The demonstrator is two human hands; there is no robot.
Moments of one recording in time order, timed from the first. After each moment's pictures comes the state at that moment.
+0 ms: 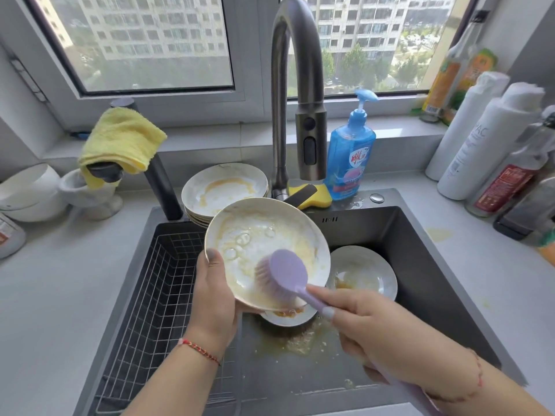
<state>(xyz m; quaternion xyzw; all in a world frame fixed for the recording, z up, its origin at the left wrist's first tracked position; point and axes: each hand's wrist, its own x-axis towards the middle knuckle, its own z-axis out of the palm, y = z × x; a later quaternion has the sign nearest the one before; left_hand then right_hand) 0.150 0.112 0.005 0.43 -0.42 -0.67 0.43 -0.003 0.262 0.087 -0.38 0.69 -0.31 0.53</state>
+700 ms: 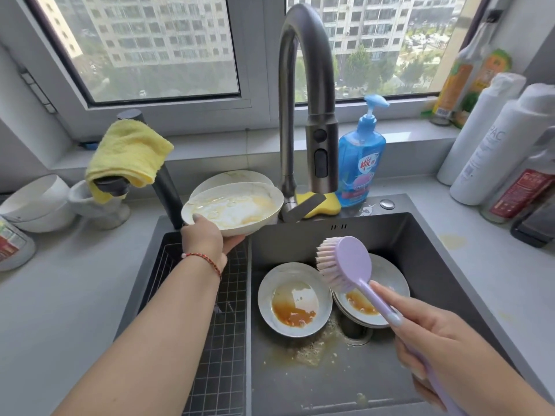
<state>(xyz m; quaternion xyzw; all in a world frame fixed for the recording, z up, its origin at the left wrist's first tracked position) 0.118 -0.015 0.020 0.59 -0.23 -0.63 0.45 -0.024 0.289 0.088 -0.25 0.66 -0.48 0.52</state>
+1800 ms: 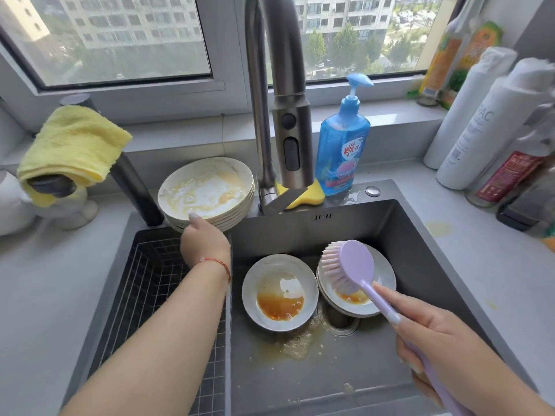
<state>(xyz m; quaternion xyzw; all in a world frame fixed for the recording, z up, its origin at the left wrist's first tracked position) 0.077 -0.018 -0.040 0.72 -0.41 -0.41 0.39 -0.053 0.293 0.060 -0.20 0.68 -0.50 0.50</state>
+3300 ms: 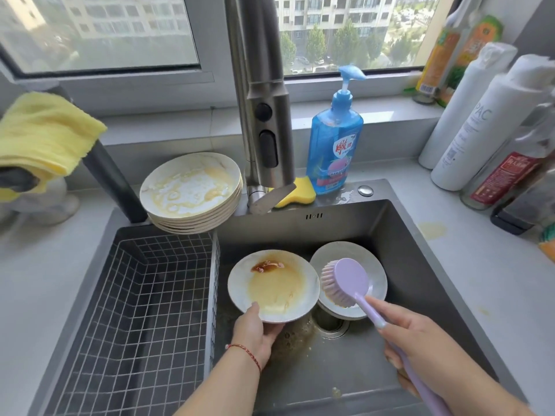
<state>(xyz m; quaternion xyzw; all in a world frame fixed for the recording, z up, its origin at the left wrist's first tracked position) 0.062 0.118 -0.139 0.58 -0.09 -0.76 0.28 -0.084 0.288 0.019 -0.20 0.75 -0.39 0.49</state>
